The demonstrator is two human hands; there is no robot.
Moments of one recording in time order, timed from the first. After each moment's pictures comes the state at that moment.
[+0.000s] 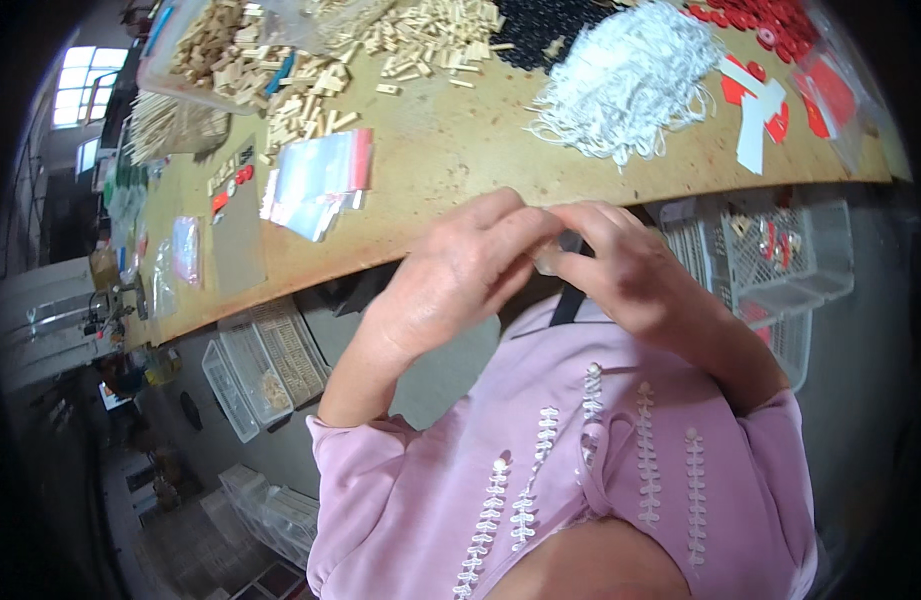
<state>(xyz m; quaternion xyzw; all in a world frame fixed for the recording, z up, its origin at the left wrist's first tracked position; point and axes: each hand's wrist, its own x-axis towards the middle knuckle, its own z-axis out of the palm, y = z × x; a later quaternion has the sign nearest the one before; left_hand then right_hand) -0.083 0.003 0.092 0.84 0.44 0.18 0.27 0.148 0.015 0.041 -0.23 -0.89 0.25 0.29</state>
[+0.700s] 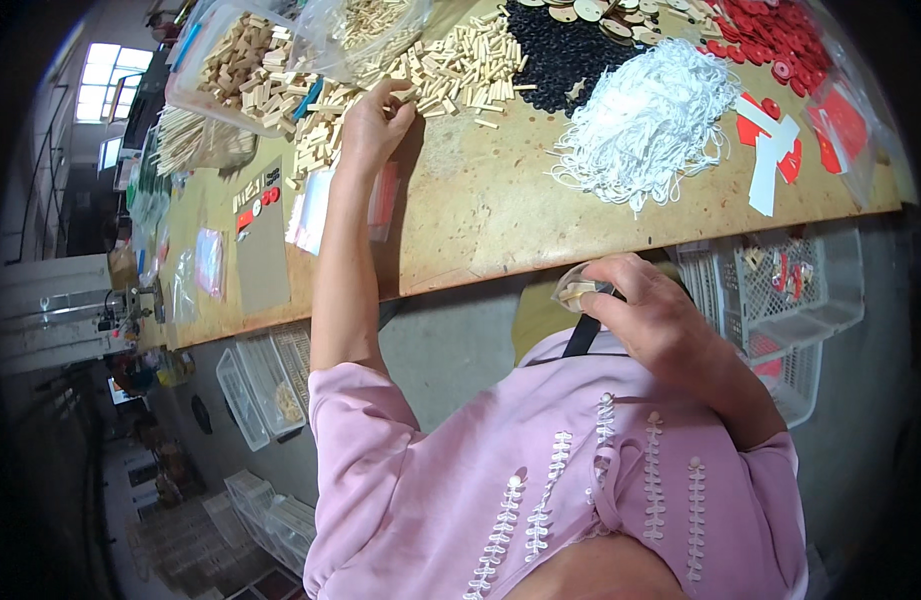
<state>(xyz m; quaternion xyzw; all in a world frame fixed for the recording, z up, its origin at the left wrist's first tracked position) -0.229 0.193 0.013 0.69 0.67 0.24 0.12 0.162 0.011 0.022 -0.25 -0.86 0.29 0.32</state>
